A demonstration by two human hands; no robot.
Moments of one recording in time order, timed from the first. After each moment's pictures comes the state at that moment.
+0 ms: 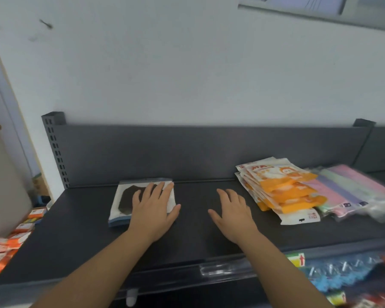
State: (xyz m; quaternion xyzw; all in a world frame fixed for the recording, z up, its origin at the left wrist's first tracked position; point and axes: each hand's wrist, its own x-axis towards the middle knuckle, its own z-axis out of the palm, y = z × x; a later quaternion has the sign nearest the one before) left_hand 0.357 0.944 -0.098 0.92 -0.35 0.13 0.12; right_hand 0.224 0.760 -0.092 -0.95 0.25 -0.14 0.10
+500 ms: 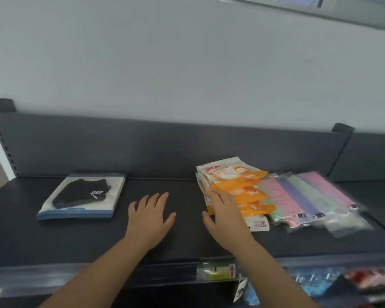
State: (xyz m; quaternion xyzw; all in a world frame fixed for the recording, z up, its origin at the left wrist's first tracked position) left_hand 0.265 0.800 -0.115 0.94 -0.30 0.06 0.11; right_hand 0.141 0.625 -0.084 -0.96 0.11 -0.22 0.13
